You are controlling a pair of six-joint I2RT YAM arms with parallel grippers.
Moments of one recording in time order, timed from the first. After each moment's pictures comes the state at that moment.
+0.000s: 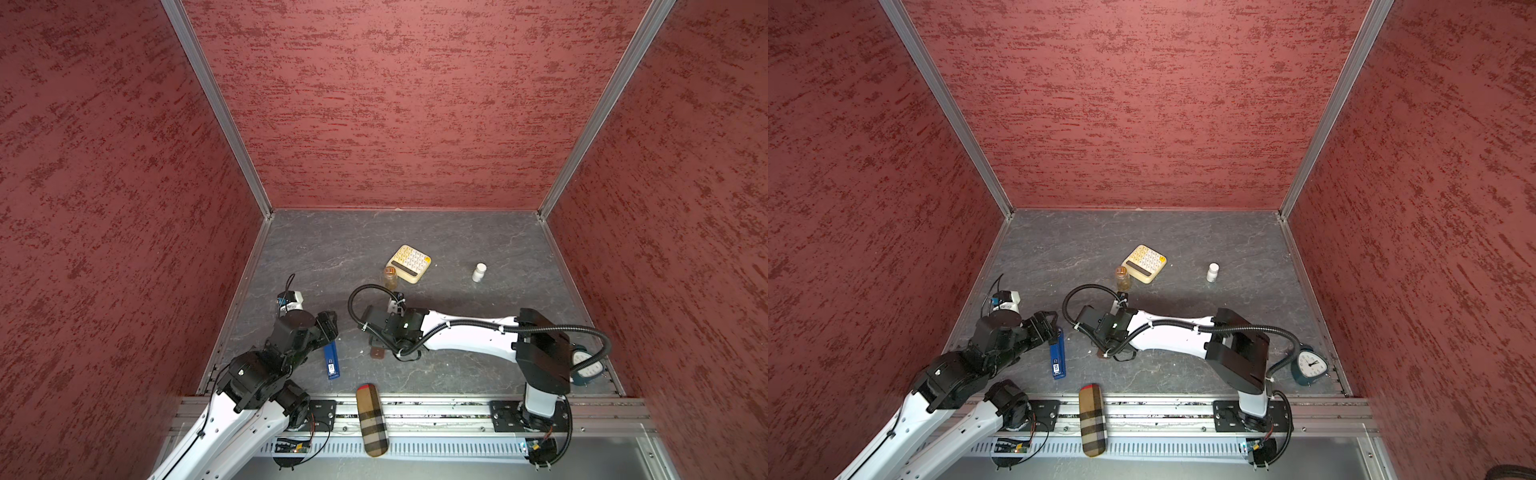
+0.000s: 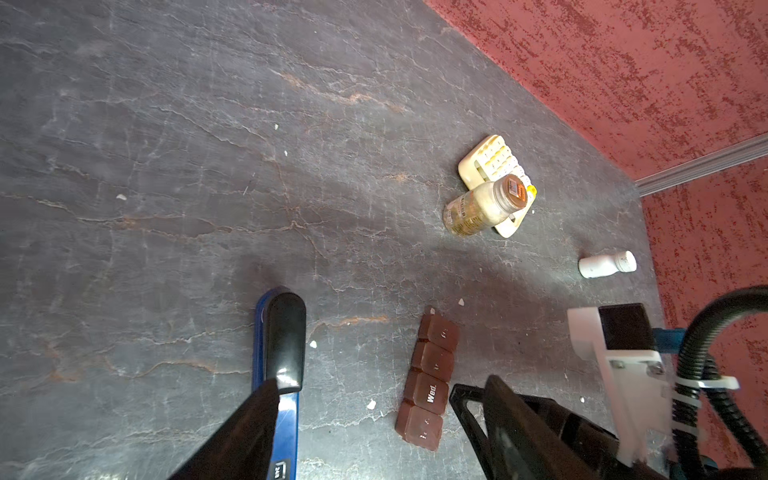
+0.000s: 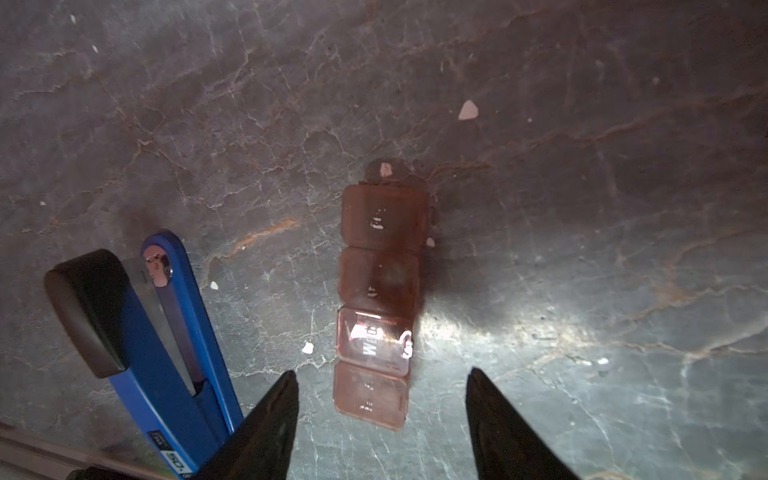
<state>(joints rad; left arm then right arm) -0.59 0.45 0.66 -0.93 -0.28 -0.89 1.20 1.87 1.36 -0.68 0.21 1.31</state>
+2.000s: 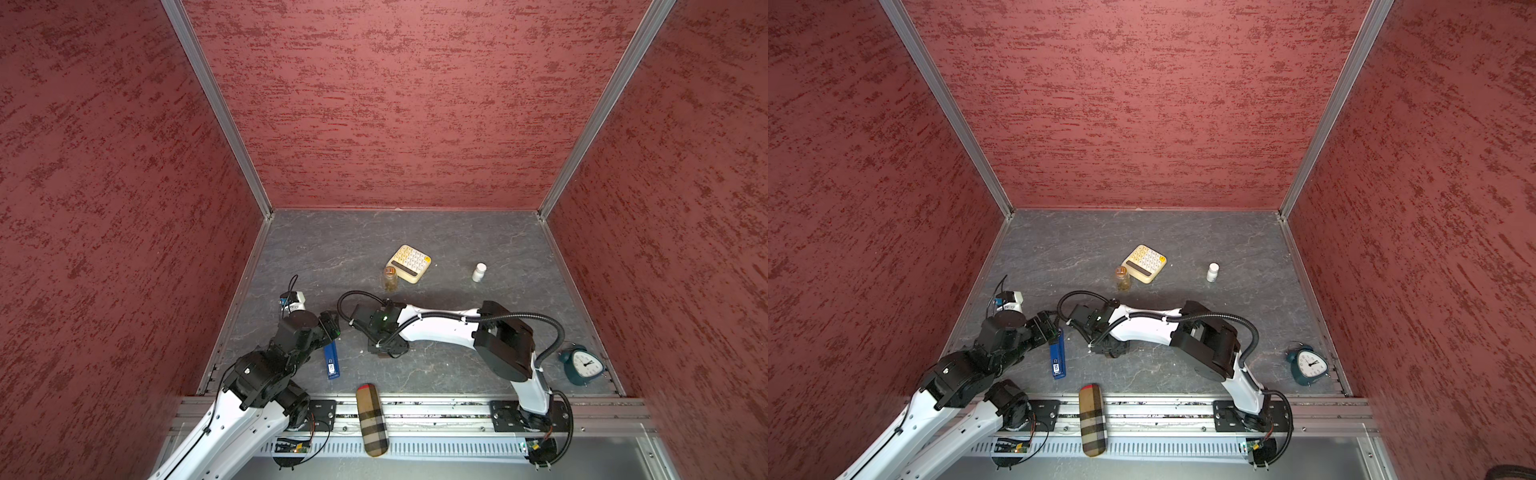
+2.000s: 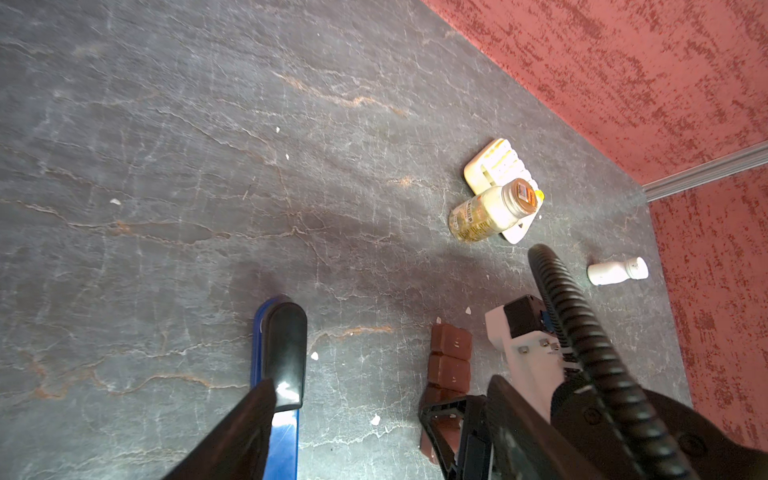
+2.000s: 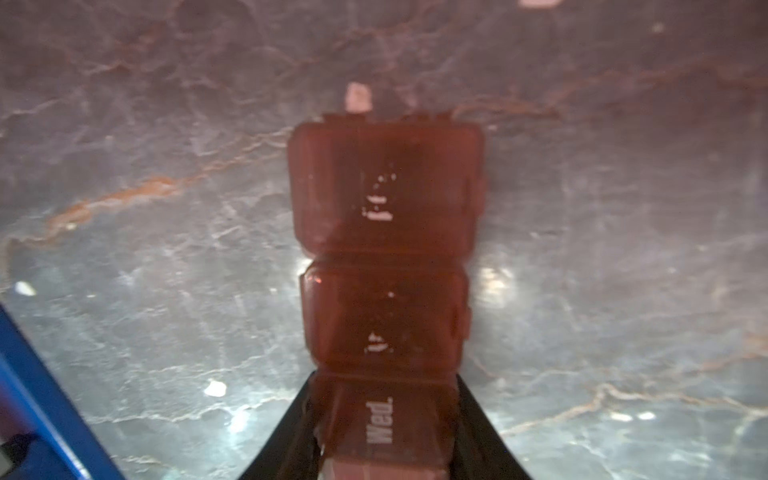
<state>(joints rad) -0.59 0.48 0.60 -0.85 -0.28 -0.88 1.15 2.06 1.49 -0.83 0.08 1.17</state>
